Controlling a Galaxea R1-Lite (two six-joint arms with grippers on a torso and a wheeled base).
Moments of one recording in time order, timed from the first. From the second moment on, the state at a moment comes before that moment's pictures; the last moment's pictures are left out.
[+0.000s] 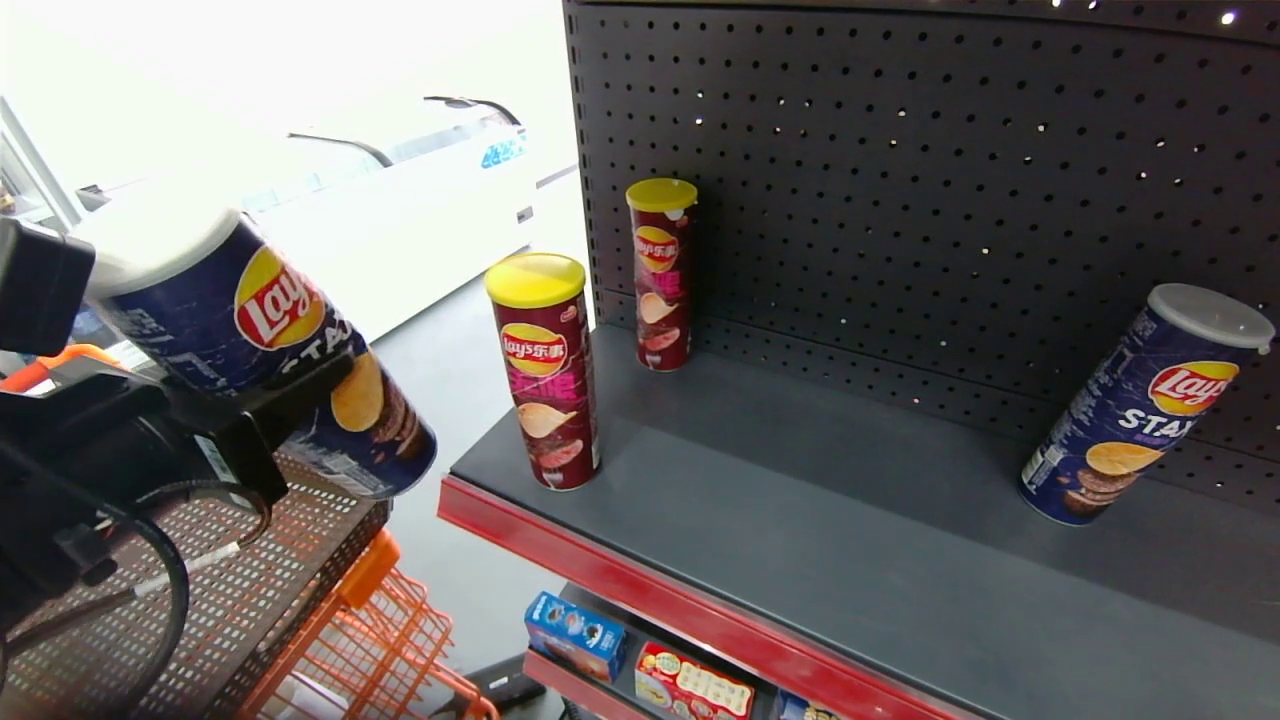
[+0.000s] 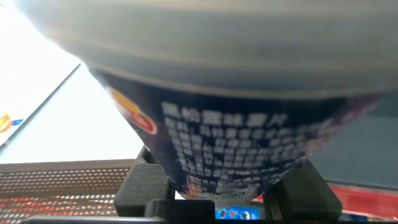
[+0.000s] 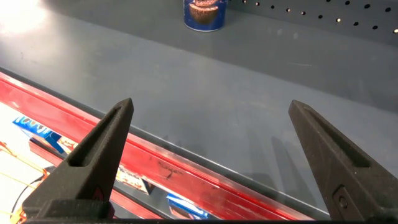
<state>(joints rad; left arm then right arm) -0.34 1.19 -0.50 -0.74 0.04 0.08 0.00 0.00 0.00 0.00 0.00 0.00</state>
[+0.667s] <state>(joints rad) -0.57 1.16 -0.44 -0.74 -0.06 0.07 0.00 0.00 0.00 0.00 0.00 0.00</state>
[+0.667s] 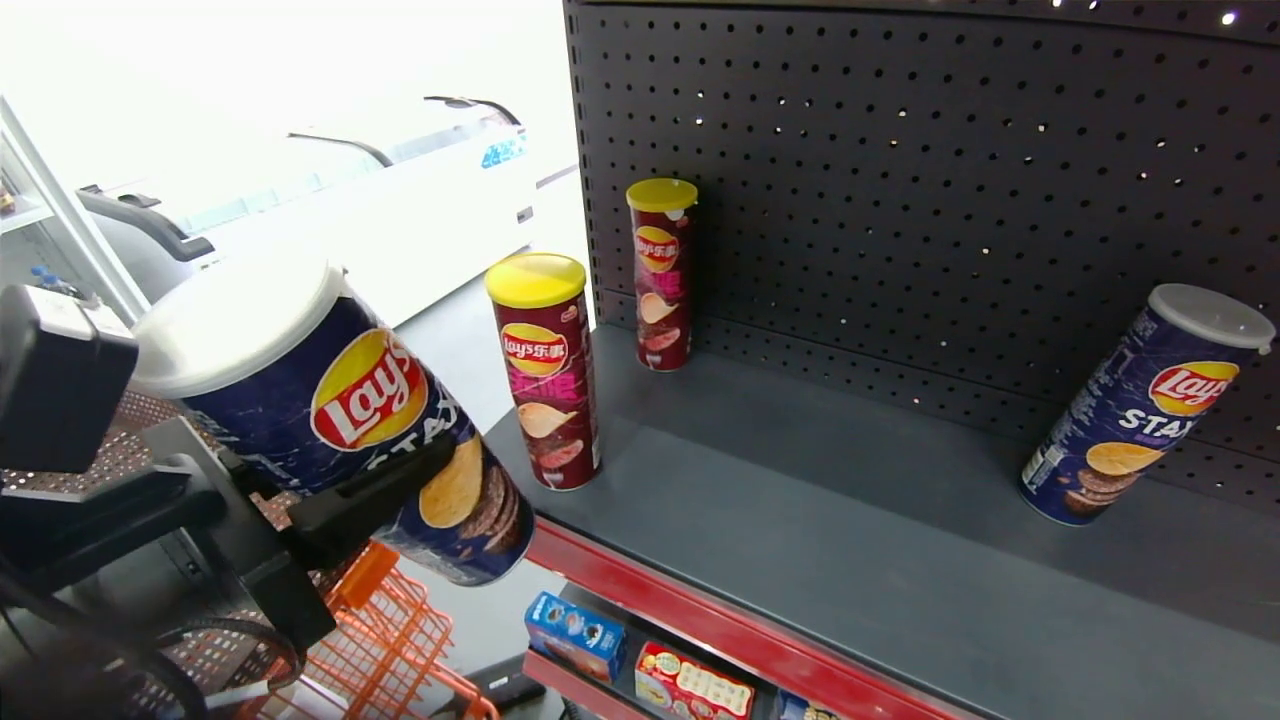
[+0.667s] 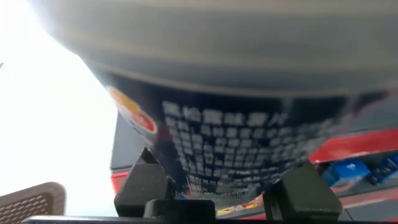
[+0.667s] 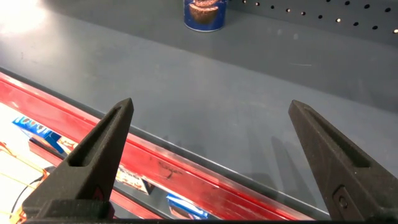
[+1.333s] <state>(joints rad) -0.65 1.24 -0.47 -0.75 -0.14 0.08 0.00 0.00 0.00 0.00 0.00 0.00</state>
